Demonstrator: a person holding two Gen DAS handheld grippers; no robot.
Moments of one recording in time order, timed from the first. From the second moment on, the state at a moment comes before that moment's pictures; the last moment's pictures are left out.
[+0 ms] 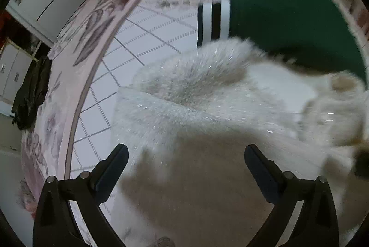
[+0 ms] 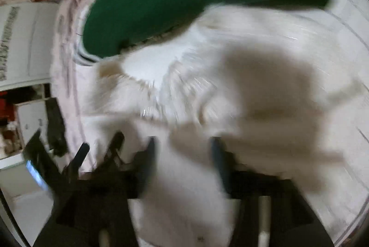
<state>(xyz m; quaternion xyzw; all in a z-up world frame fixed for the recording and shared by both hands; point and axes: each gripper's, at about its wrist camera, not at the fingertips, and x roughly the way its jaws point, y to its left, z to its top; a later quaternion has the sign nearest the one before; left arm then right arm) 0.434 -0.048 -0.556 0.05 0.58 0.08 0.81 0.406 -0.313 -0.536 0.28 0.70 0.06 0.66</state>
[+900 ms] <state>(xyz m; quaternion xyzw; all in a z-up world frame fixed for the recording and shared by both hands) 0.355 -0.143 -0.612 0.11 0.63 0.08 0.77 0.241 -0.526 -0.611 0.43 0.65 -0.09 0.62</state>
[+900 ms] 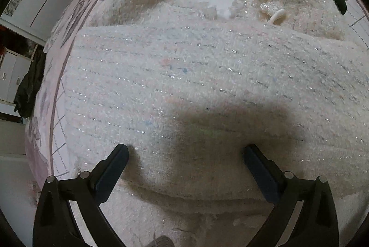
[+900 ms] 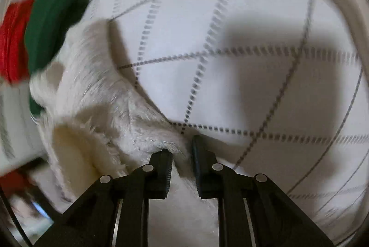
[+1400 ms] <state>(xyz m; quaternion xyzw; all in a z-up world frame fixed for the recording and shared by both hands) 0.348 -0.114 -0.603 0.17 0.62 0.05 0.76 0.168 -0.491 -0.588 0.47 0.67 -0.02 0.58</state>
